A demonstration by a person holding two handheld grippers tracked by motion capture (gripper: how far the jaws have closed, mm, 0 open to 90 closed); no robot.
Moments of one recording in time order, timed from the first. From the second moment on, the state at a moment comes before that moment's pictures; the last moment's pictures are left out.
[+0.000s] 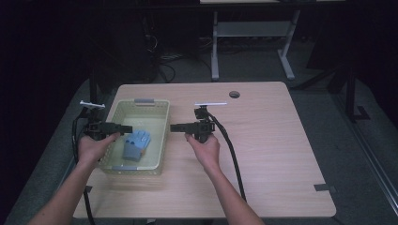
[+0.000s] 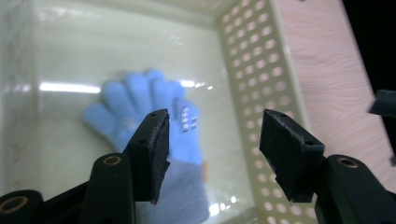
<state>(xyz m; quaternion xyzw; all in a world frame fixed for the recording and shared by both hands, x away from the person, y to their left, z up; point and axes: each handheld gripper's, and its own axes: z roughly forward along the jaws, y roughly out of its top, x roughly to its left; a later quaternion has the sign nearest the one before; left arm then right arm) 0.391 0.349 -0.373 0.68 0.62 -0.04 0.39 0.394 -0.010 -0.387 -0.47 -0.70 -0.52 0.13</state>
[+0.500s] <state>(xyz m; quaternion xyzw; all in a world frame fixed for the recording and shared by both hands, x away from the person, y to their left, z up) 0.385 0.314 -0.362 0.70 0.58 -0.05 0.42 0.394 -0.042 -0.390 -0.49 -0.68 -0.53 0.13</state>
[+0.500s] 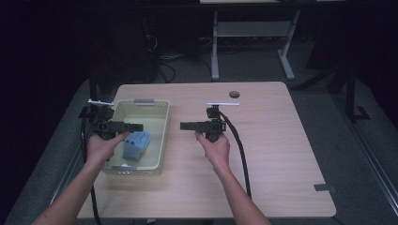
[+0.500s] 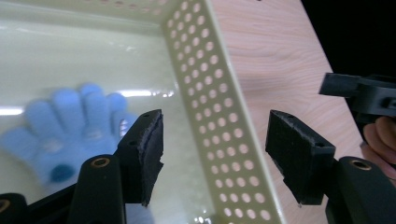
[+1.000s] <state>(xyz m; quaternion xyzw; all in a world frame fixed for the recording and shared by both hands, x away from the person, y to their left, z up) 0.385 0.284 -0.358 0.71 0.55 -0.06 0.44 0.389 -0.081 -0.390 -0.50 -0.66 -0.54 0.11</state>
